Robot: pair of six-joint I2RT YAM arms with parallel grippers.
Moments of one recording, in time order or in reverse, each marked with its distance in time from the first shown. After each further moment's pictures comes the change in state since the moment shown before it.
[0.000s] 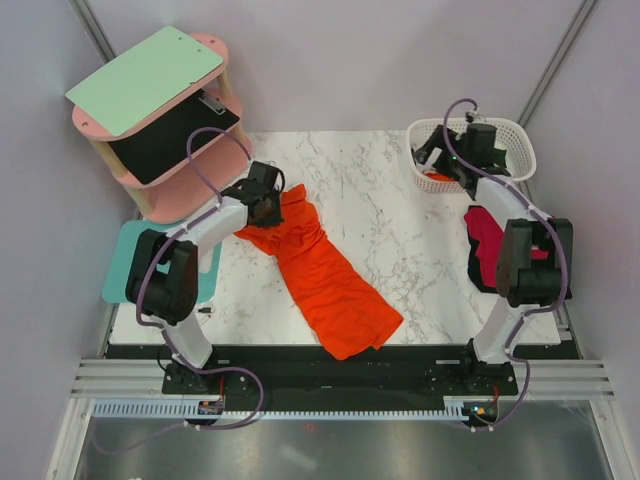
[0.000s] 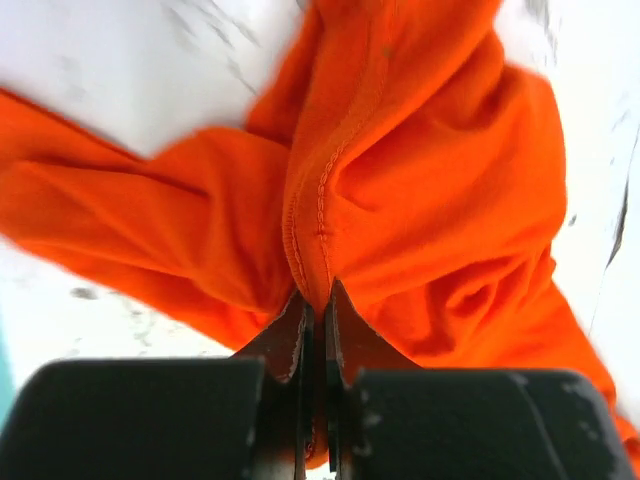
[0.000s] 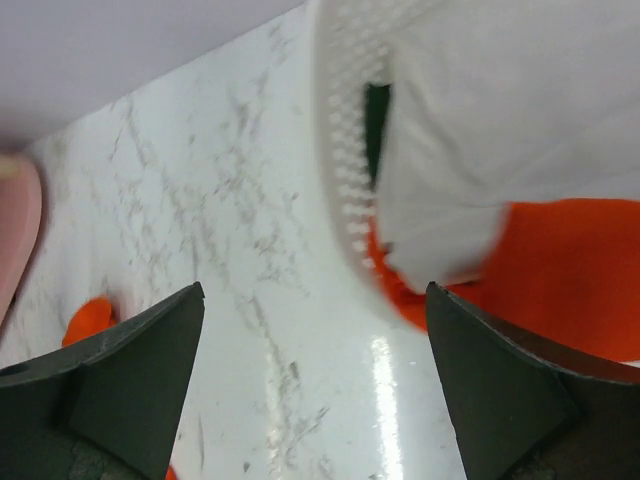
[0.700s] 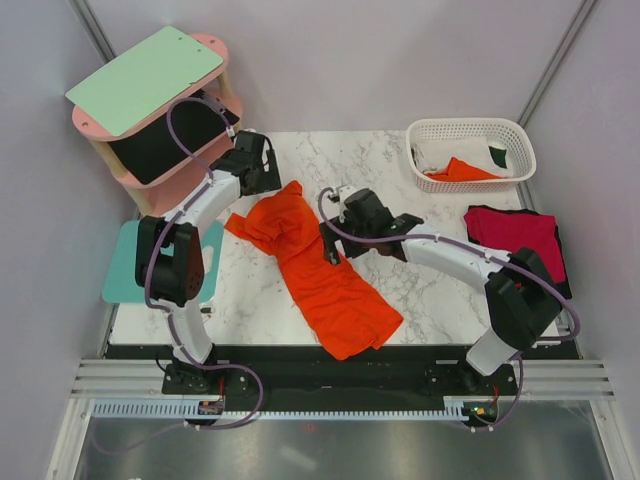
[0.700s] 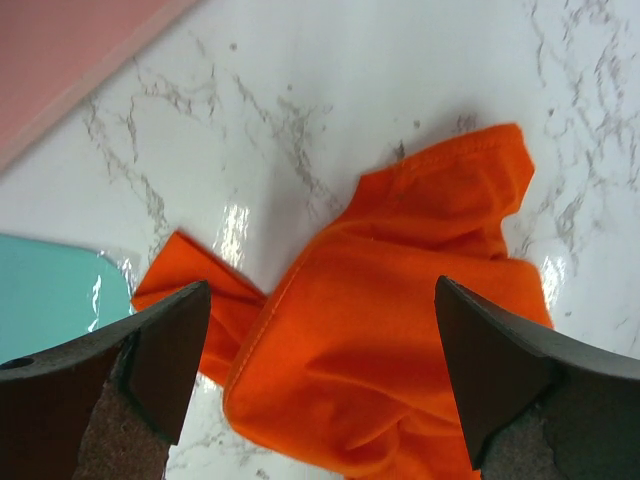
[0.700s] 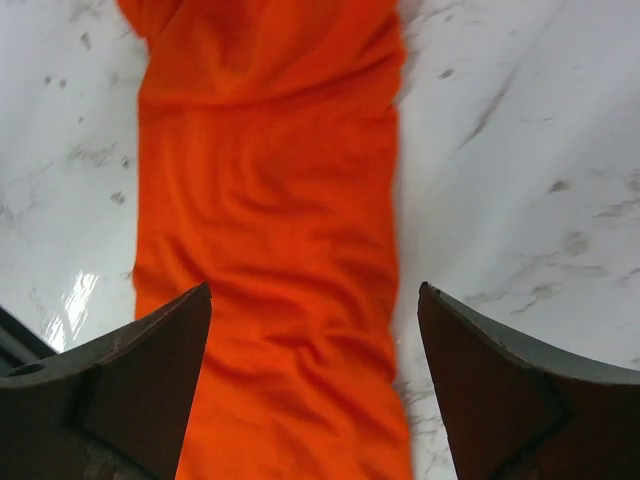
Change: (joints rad) left arm 0.111 0.133 0.327 -0.063 -0.178 0.012; right arm 0.737 -0.197 -0.210 -0.303 0.130 -0.249
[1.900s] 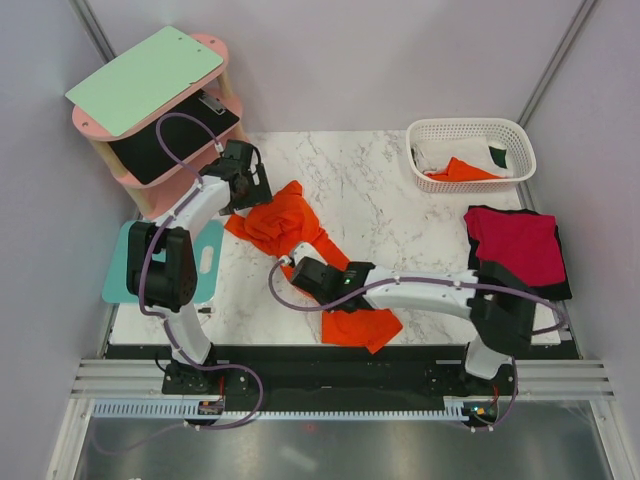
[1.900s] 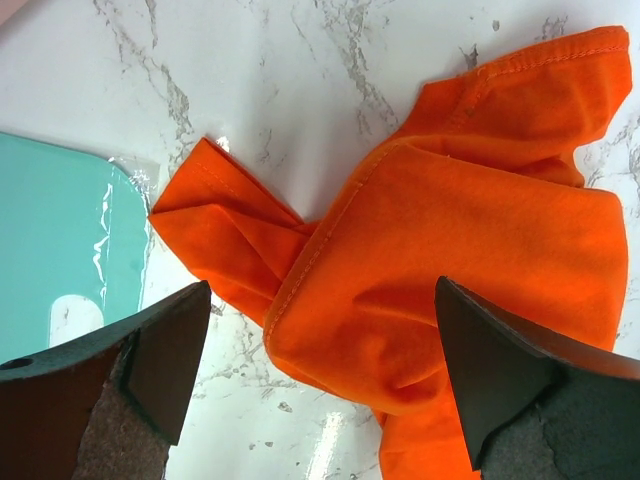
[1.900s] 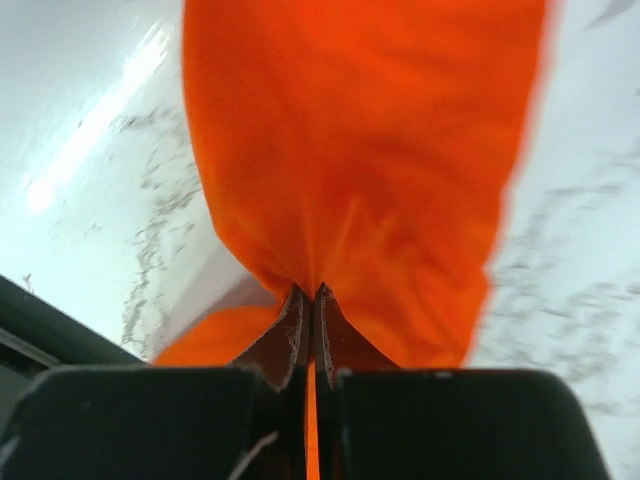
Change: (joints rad) left arm 0.055 -0.077 -0.119 -0.107 0.081 -0.055; right arm 0.508 0.097 0.048 -0.254 0.449 0.031
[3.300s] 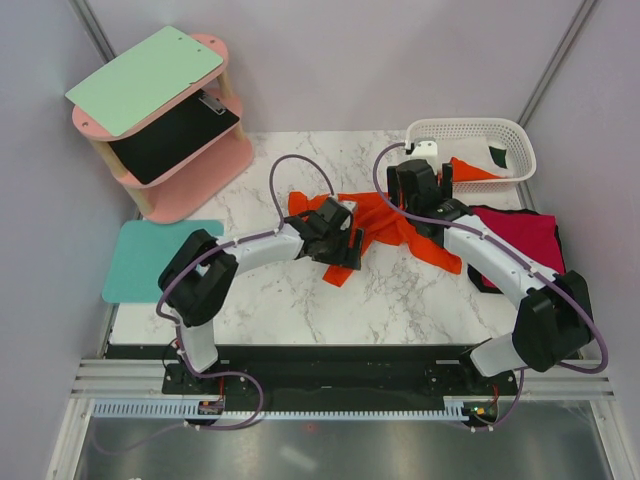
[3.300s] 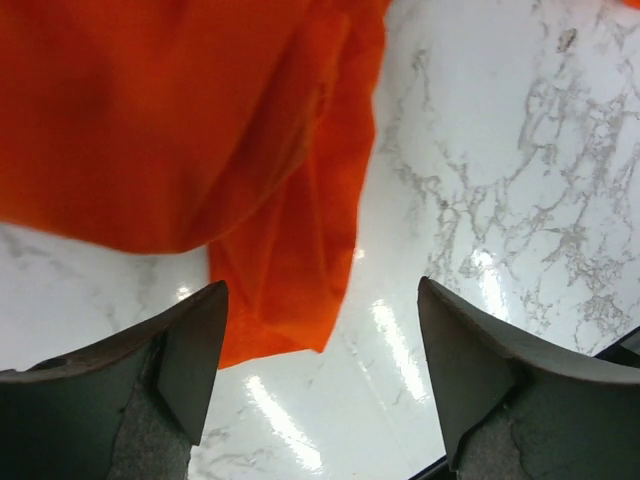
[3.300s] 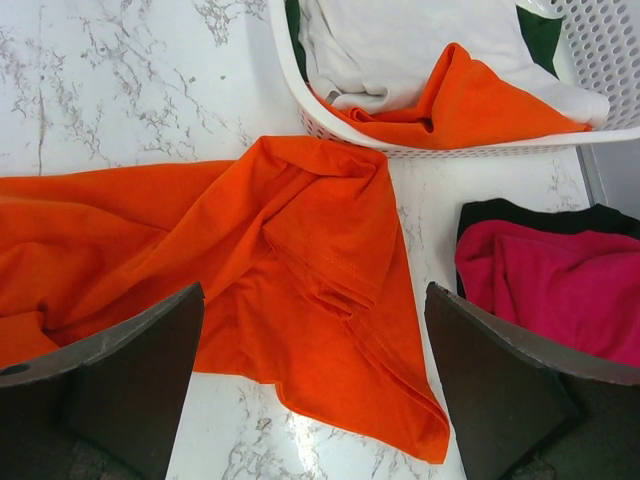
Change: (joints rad) left arm -0.552 0.001 -0.223 0.262 0.286 -0.033; right arm -0.701 -0.277 -0.050 0.308 0.260 -0.120
